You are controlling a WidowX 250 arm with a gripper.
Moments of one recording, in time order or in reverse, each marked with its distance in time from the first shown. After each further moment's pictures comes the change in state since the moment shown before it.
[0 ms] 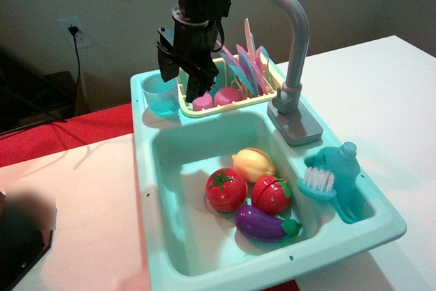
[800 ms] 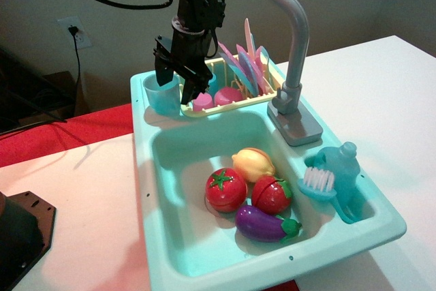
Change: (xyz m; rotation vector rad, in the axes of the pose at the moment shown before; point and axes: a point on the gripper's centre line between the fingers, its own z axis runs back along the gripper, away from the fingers) arm 0.009 0.020 -0.026 0.006 0.076 0.069
